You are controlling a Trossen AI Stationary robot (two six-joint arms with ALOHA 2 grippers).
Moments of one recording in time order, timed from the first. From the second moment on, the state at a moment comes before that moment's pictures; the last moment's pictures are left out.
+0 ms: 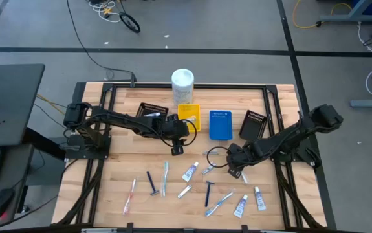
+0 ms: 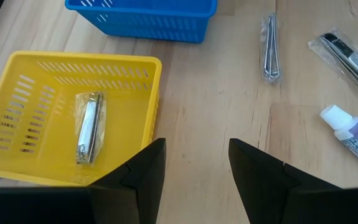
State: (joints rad) left arm 0.00 1.71 1.11 -0.27 -0.22 -0.05; right arm 0.37 1.45 0.68 -0.64 0.10 0.96
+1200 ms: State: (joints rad) left arm 0.00 1.71 1.11 -0.26 -0.22 -0.03; right arm -0.11 1.26 0.83 -0.54 0.45 0.58
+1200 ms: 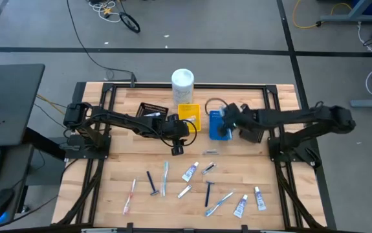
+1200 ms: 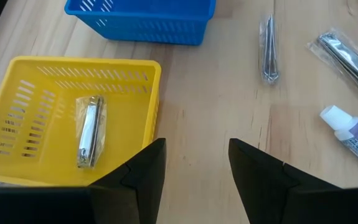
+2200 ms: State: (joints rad) left arm 0.00 1.71 1.11 -0.25 -0.22 -0.01; right arm -0.35 1.36 0.83 -0.49 -0.04 0.36
